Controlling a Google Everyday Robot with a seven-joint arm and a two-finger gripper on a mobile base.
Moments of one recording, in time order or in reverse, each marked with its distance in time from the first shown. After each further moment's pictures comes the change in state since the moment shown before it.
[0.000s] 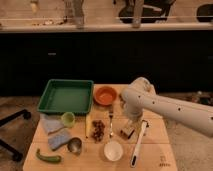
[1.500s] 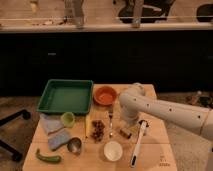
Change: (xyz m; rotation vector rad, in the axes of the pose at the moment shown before) arm -0.011 -0.004 0.055 -0.070 -0.049 -0.033
